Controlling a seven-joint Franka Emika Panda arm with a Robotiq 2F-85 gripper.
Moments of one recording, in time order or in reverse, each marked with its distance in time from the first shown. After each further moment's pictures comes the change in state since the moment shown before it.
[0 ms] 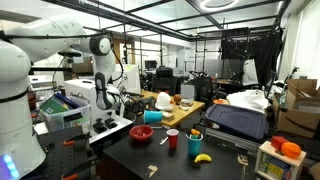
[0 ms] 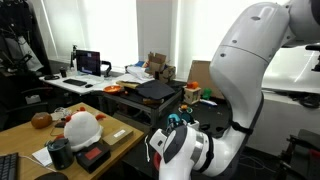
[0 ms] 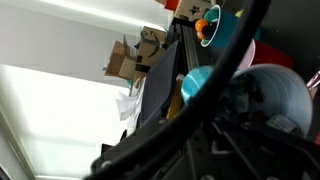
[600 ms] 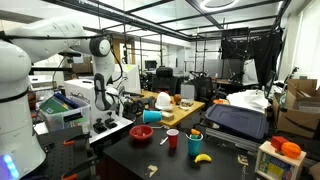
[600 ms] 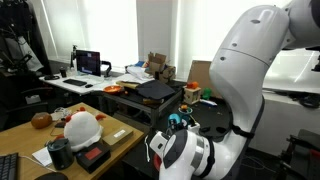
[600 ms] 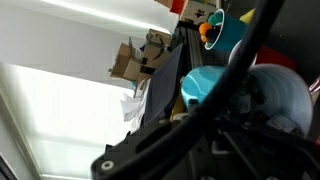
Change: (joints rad) arm 0.012 0.017 0.007 0.009 0.000 -0.046 -0.002
